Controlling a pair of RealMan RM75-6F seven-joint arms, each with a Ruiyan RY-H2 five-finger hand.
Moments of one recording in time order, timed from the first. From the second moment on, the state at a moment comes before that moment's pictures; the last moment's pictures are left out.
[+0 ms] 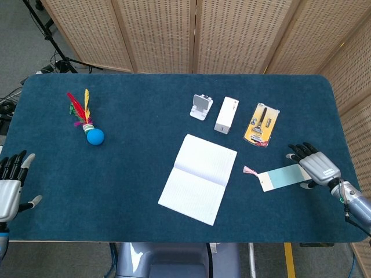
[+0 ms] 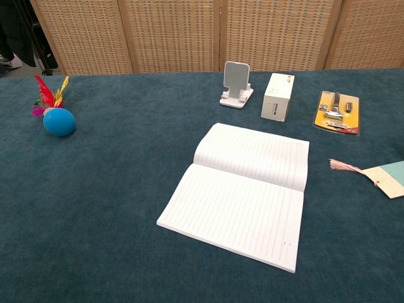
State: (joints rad) left arm -0.12 -1.16 -0.07 -1.61 1.44 1.47 0.17; right arm 0.57 -1.32 -0.14 -0.72 -1.81 1.01 0.53
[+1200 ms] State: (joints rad) left arm -0.14 -1.17 -0.08 -1.60 1.41 1.44 0.19; right arm 0.64 -1.42 -0.24 -0.61 -1.84 1.04 0.55
